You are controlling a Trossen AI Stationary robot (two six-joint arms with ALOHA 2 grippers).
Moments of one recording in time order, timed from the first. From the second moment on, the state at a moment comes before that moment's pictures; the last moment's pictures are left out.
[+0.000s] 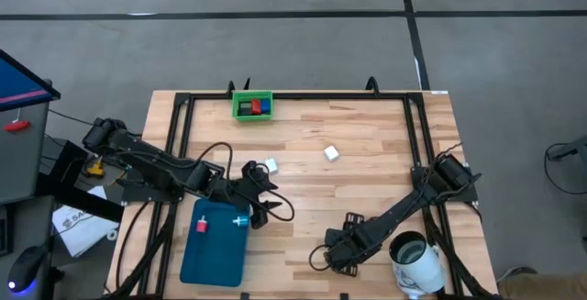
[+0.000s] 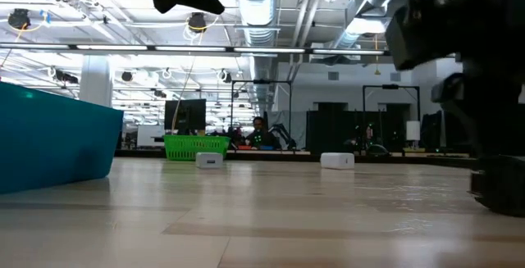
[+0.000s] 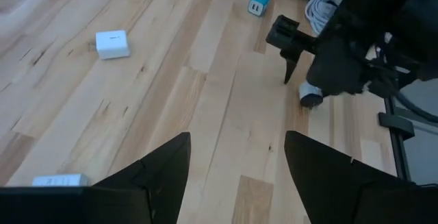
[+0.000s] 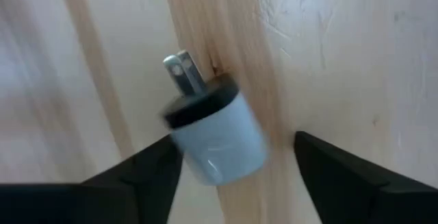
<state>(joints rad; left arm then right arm) -0.38 1.39 1.06 -0.36 -0.42 -0.51 0.63 1.98 1.29 -0.79 0.07 0.83</state>
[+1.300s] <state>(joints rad) -0.42 1.40 1.06 -0.38 -0.42 -0.57 0.66 1.84 1.27 -0.73 0.22 0.45</state>
